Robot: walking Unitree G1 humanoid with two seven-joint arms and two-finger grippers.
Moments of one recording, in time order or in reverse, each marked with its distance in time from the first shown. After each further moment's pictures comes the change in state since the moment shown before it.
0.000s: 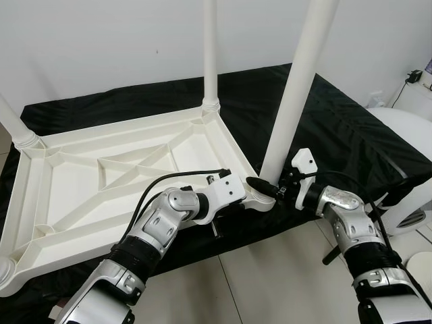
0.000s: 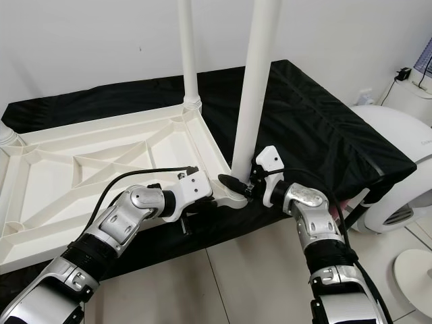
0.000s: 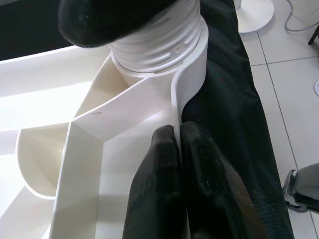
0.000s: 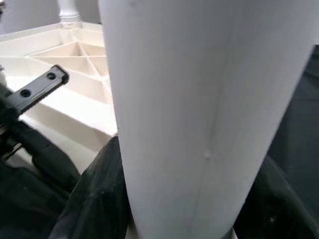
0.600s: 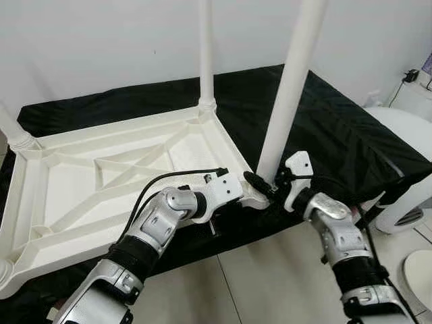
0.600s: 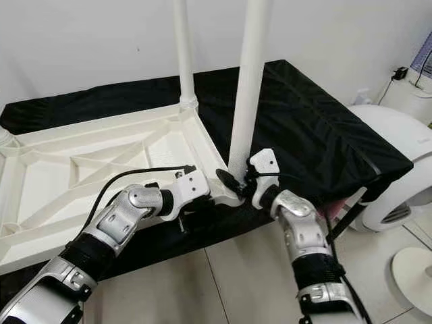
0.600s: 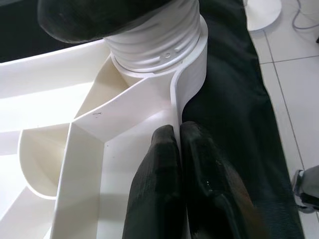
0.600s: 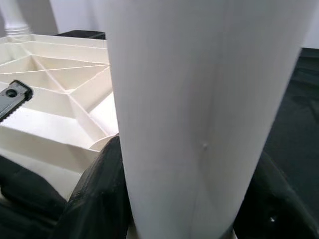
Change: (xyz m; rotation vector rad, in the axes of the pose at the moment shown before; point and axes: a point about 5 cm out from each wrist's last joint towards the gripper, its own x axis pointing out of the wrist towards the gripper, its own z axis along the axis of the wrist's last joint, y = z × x) left arm -0.001 0.001 0.000 -0.003 -0.001 0.006; right arm 0.011 0.017 0.001 0.039 -0.048 -0.211
